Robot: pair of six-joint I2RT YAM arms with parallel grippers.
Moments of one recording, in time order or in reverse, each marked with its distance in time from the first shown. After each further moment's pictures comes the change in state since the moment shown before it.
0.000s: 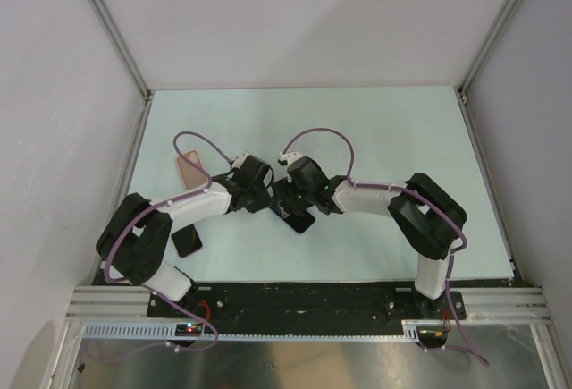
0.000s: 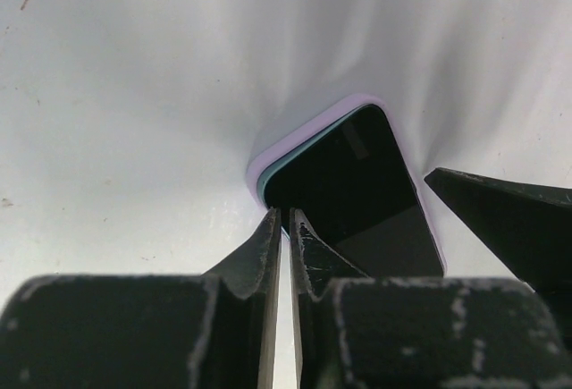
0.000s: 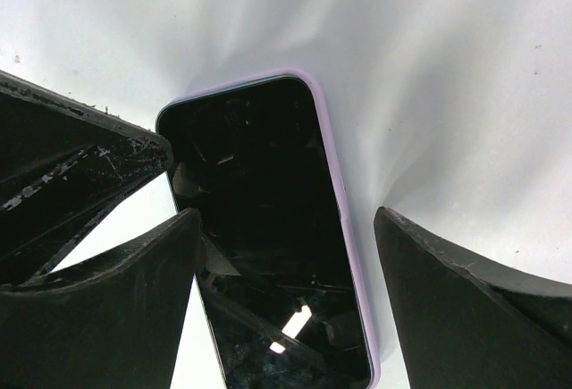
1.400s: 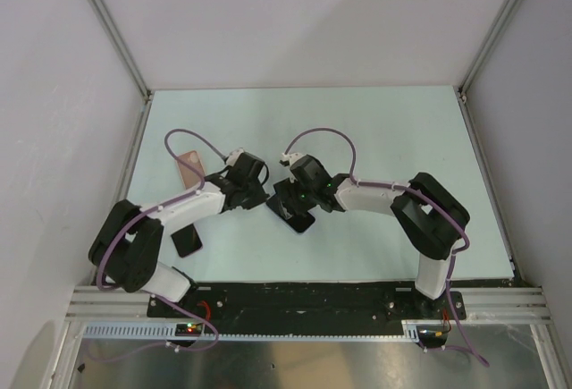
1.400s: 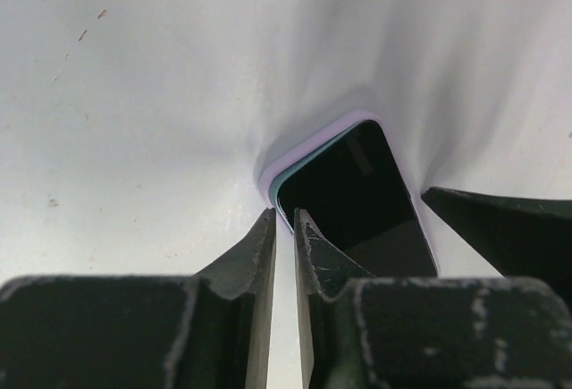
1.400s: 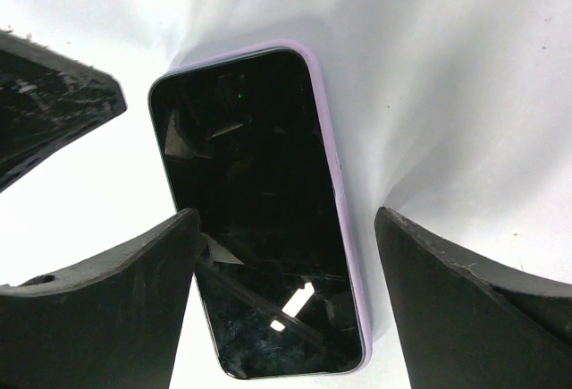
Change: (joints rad) left arm 0.028 -0.037 0.000 -0.014 -0.025 0.016; right arm -0.021 -0.015 0.002 -0.056 -0.061 -0.017
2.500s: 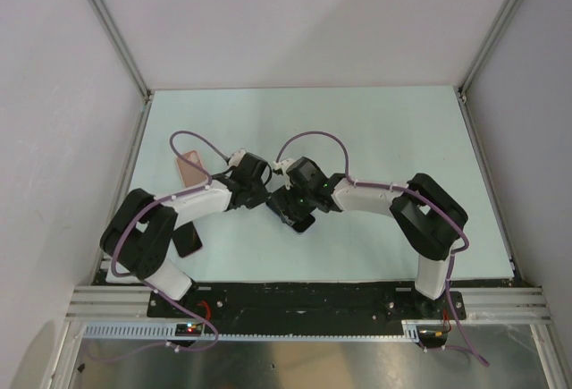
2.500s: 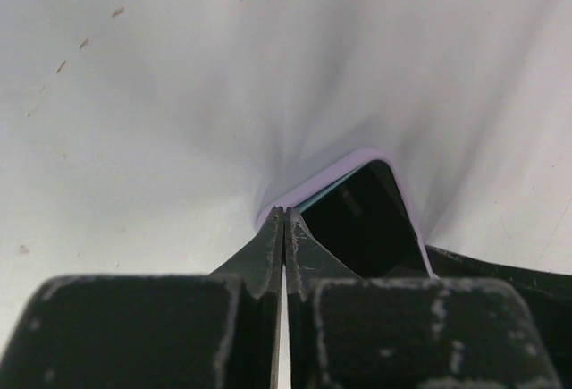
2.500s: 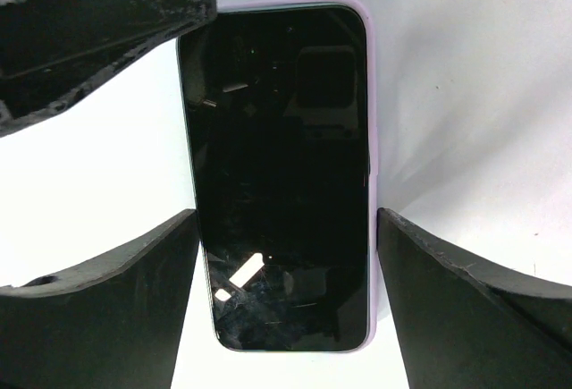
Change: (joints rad) left arm 0.006 0.073 -0.006 0.074 0.000 -0.019; right arm 0.019 0.008 0.031 -0.089 -0.041 -0.140
